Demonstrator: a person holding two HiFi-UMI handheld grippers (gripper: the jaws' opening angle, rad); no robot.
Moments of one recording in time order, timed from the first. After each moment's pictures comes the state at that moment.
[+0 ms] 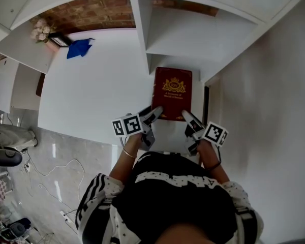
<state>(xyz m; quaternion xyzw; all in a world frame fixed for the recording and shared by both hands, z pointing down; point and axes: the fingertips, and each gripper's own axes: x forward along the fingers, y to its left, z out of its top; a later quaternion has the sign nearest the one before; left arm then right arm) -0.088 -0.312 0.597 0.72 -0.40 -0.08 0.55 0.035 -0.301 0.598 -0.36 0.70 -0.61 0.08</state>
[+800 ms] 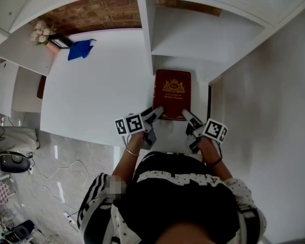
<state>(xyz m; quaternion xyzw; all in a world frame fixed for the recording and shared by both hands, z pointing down) -0.101 -0.311 0.618 0.71 -0.40 -0.07 0.58 0.020 -0.303 0.617 -0.36 0.69 -0.63 0.07</state>
